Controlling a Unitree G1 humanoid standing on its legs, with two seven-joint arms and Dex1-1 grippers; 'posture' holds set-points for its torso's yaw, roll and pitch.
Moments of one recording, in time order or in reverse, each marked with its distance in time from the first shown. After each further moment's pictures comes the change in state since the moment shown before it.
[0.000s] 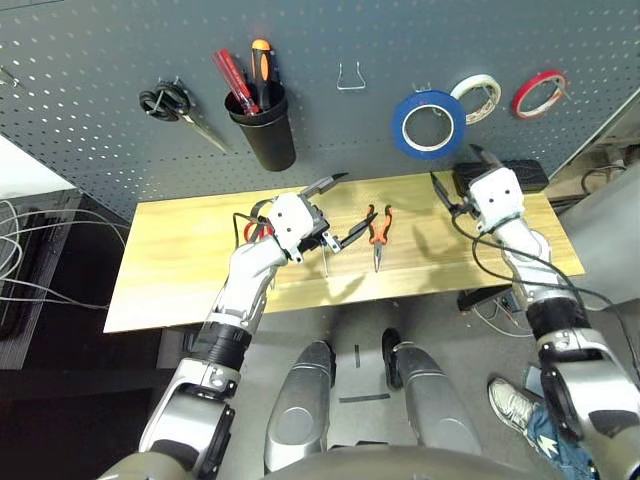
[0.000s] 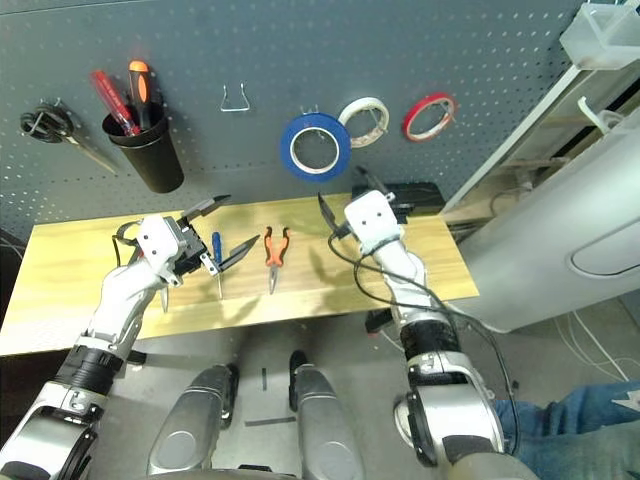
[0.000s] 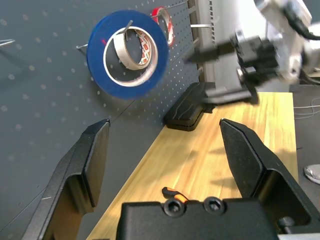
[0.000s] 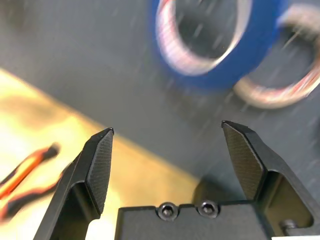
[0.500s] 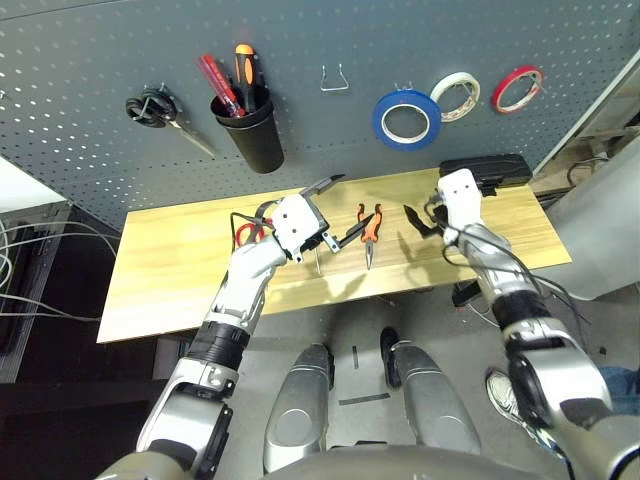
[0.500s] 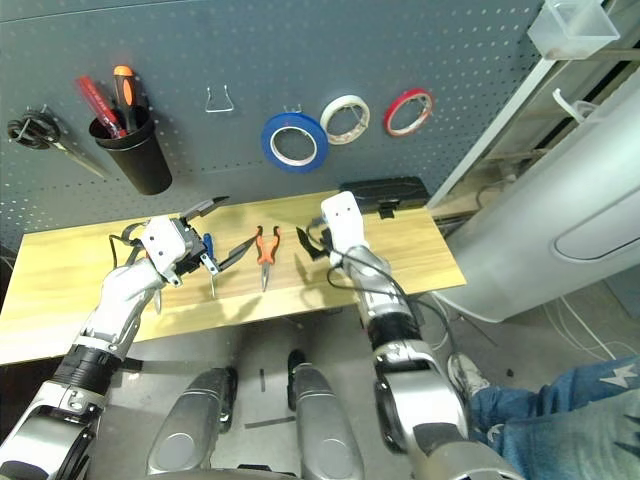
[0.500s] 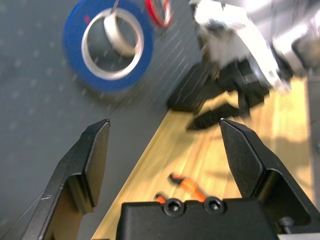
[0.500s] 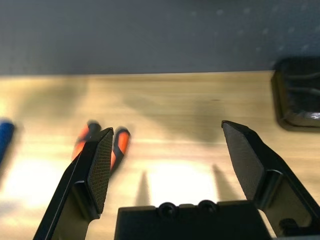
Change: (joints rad) left arm -0.005 0.023 -0.006 0.030 0.135 0.025 0.106; right arm -0.304 0.208 -0.152 0.246 0.204 0.637 -0.039
